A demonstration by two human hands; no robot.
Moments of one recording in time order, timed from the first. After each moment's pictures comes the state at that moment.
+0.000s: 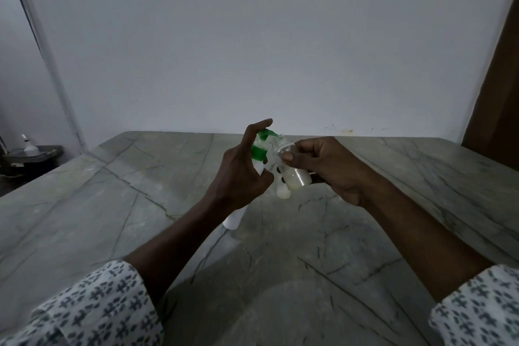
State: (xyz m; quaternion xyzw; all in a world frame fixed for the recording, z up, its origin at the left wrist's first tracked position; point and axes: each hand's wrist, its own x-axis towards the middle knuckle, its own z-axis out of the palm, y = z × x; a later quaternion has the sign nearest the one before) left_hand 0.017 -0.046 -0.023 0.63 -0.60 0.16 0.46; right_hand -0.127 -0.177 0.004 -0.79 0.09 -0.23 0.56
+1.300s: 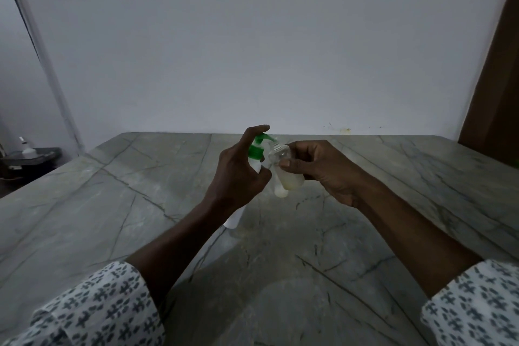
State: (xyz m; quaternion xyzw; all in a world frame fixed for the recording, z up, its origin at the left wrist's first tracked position) left_hand 0.012 -0.049 -0.027 0.64 -0.57 0.19 0.48; right_hand -0.121 -0.183 -0.007 -0.78 0.08 -0.24 0.57
